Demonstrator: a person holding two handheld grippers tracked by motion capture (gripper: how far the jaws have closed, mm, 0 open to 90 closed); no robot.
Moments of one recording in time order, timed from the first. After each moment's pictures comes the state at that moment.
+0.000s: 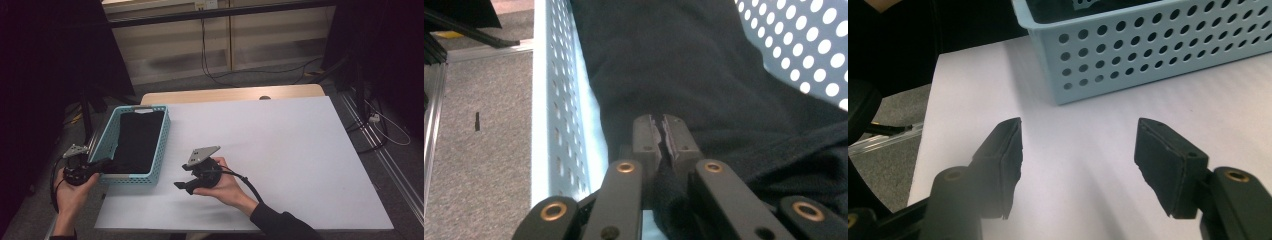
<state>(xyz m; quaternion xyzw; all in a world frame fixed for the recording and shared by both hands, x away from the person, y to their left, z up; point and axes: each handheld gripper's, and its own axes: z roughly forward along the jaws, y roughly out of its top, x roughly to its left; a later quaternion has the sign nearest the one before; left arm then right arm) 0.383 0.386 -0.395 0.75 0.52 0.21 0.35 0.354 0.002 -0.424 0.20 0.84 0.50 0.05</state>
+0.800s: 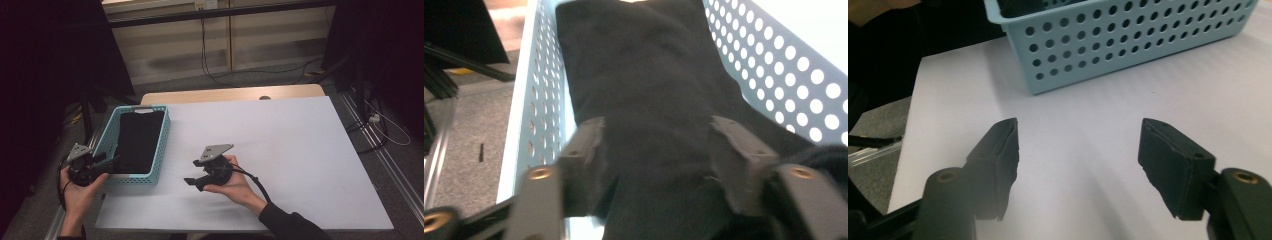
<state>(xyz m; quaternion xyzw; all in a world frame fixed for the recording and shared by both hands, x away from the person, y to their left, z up) 0.374 0.362 -0.392 0.73 0.50 0.25 0.40 0.357 -0.026 -0.427 0.24 0.83 0.51 0.06</state>
